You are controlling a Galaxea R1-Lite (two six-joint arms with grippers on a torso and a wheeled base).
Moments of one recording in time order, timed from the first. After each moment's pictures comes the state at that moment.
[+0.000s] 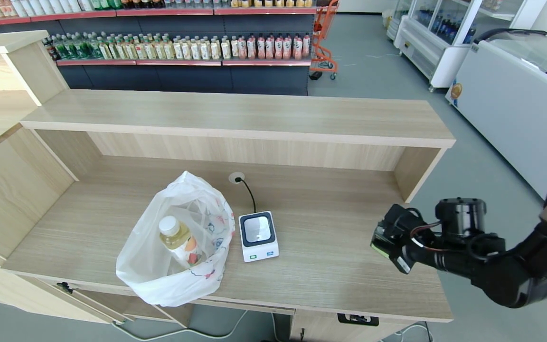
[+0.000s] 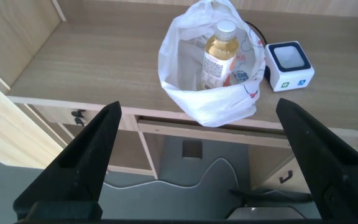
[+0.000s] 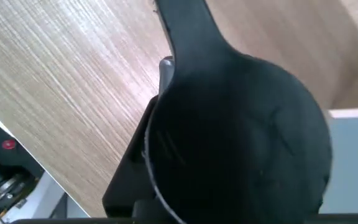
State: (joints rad) left arm 0.00 0.00 0.00 0.00 0.00 0.00; right arm 0.18 2.00 -0.57 -0.96 0.22 -0.70
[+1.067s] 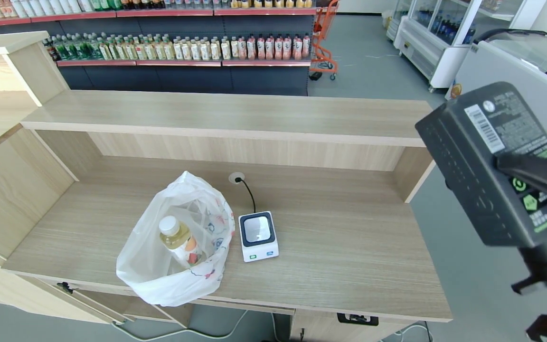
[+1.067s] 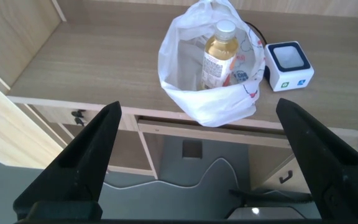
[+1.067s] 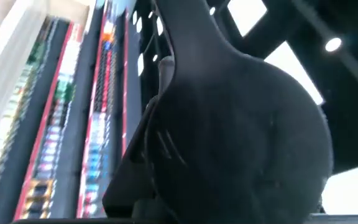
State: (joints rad) left arm 0.00 0.00 0.00 0.00 0.00 0.00; right arm 0.42 1.30 -0.43 -1.41 0.95 -1.97
